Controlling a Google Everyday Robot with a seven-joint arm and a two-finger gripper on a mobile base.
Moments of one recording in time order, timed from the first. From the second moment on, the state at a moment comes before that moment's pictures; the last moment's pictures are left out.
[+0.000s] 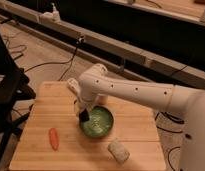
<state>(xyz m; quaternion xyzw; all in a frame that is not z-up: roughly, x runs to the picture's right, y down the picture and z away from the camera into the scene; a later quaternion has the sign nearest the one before) -0.086 0.114 0.748 -0.34 0.07 0.54 0.76</state>
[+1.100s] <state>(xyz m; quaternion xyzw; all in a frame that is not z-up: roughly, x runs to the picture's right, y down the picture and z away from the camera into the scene) 0.044 0.214 0.722 -0.30 0.17 0.62 0.70</state>
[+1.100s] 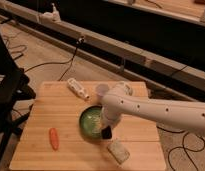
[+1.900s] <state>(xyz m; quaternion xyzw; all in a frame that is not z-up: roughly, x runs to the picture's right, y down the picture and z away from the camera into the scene) 0.060 0.266 0.706 -0.33 0.18 0.62 0.69</state>
